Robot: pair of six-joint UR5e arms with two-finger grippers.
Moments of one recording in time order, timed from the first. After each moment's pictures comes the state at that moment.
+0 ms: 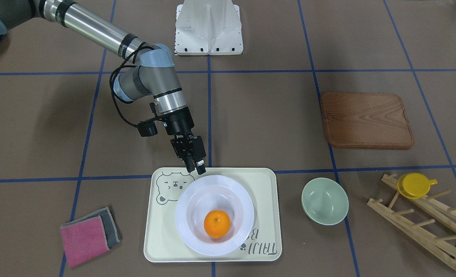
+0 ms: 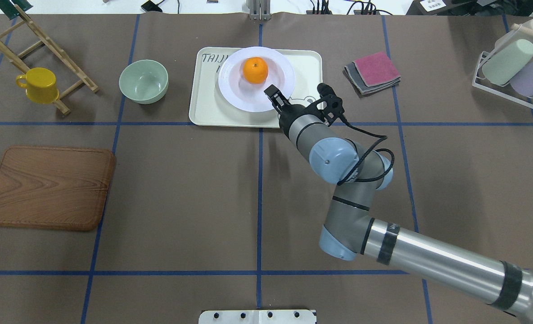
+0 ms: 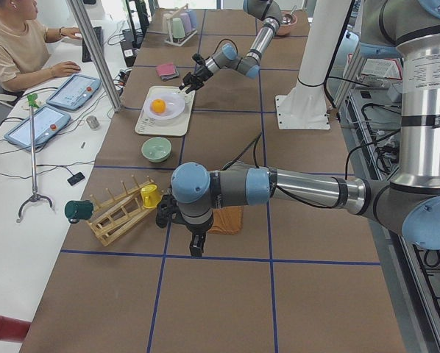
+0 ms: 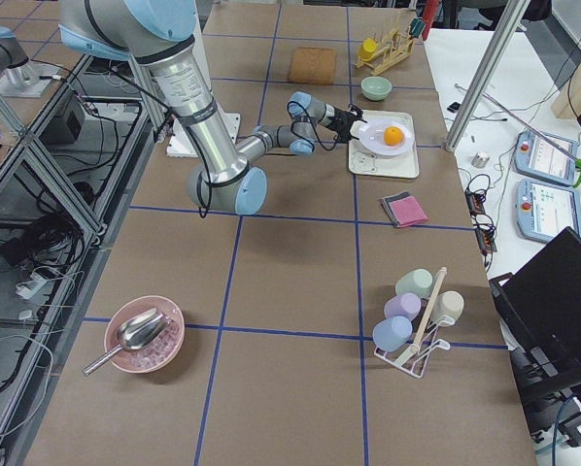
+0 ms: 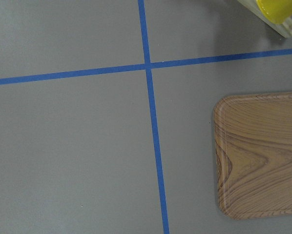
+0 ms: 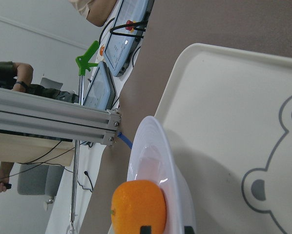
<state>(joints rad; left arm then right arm) -1.64 -1.50 -1.78 -1.35 -2.41 0.22 0.49 -0.95 1.38 -0.65 1.22 1.91</state>
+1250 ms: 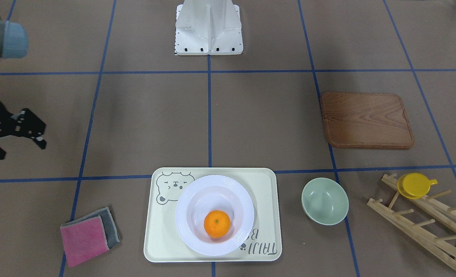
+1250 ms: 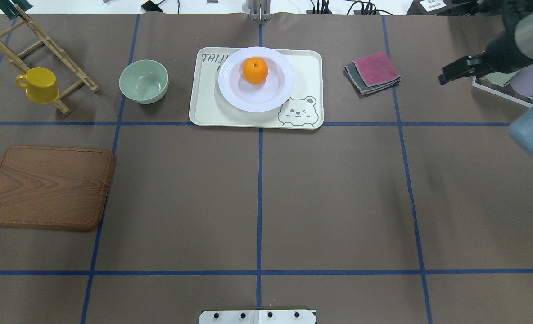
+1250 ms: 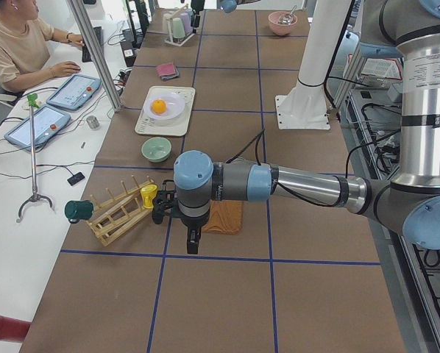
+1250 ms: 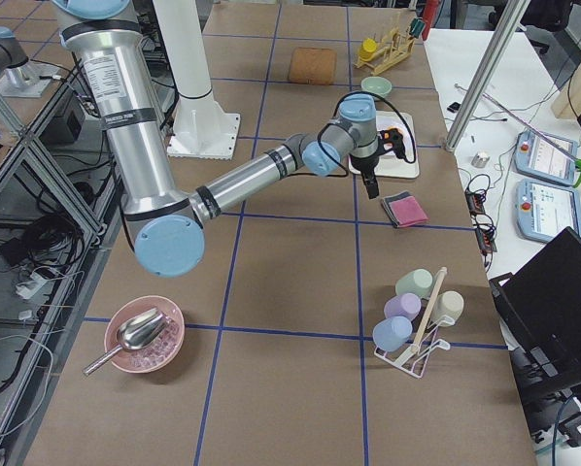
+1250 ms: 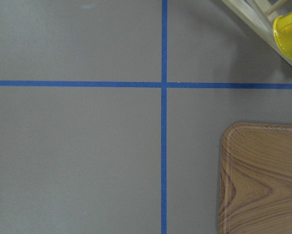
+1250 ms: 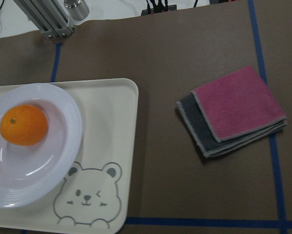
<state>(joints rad) -1.64 -1.49 -1.81 -1.45 -2.33 0.04 1.17 -1.37 1.80 -1.30 2.21 0.47</state>
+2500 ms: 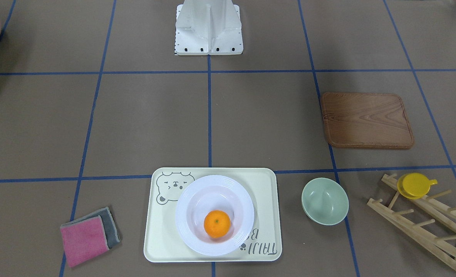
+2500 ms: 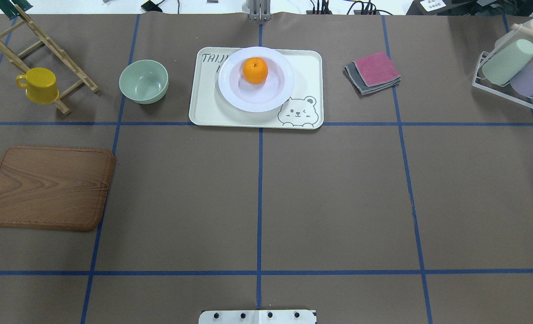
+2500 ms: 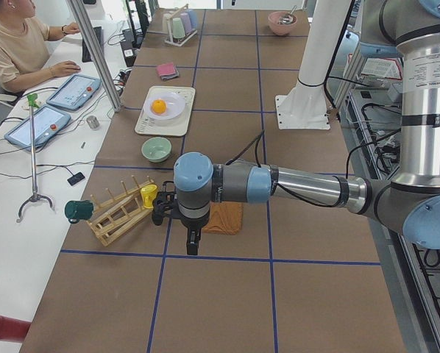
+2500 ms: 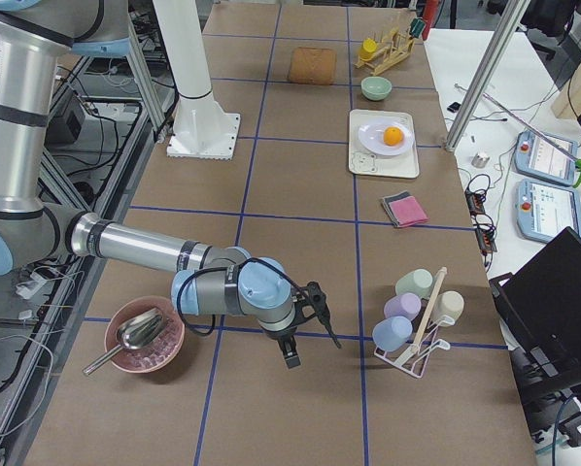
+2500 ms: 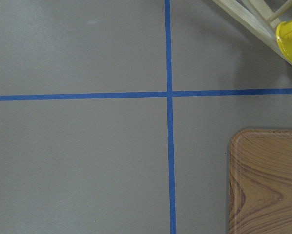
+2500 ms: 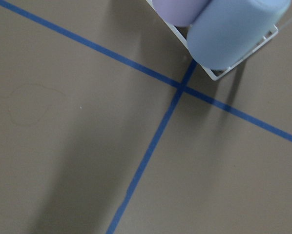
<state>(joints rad) -1.64 -1.49 -1.80 -1.46 -2.34 0.04 1.66 -1.85 1.66 -1.33 2.36 -0.36</state>
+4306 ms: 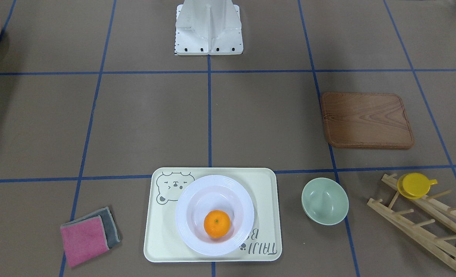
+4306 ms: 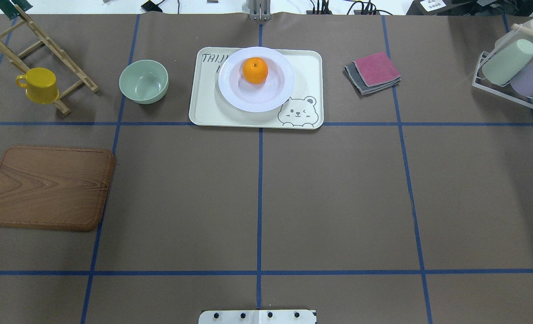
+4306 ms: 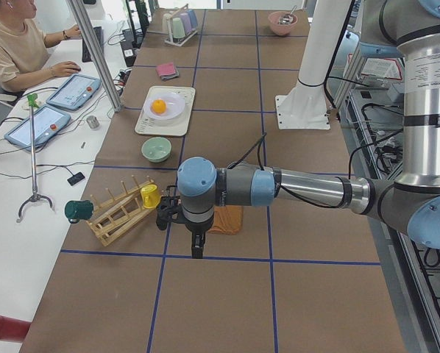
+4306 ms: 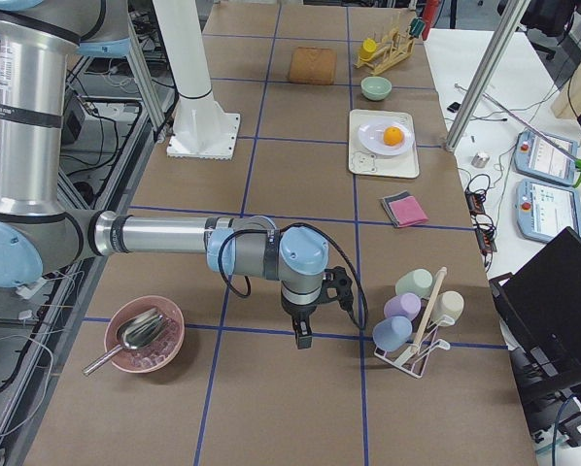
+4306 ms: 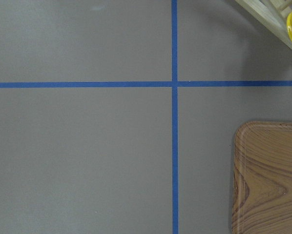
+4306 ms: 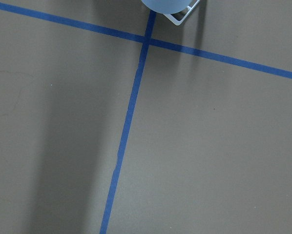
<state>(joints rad) -1.64 -1.47 -1.80 -1.46 -2.34 0.04 1.62 -1.73 1.77 -1.67 2.30 -0.30</state>
